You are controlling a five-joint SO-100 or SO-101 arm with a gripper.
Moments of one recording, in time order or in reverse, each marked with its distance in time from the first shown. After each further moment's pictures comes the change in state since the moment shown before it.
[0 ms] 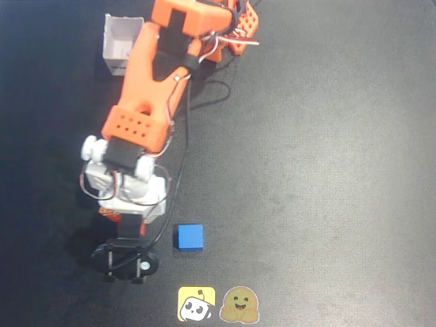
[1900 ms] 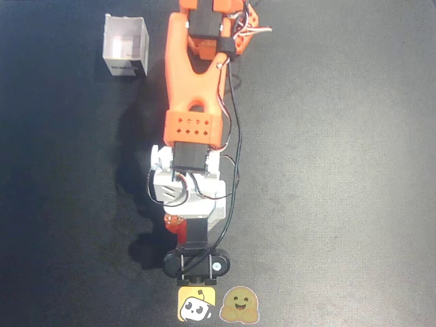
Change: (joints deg) arm -13.5 8.8 18.1 -12.7 8.7
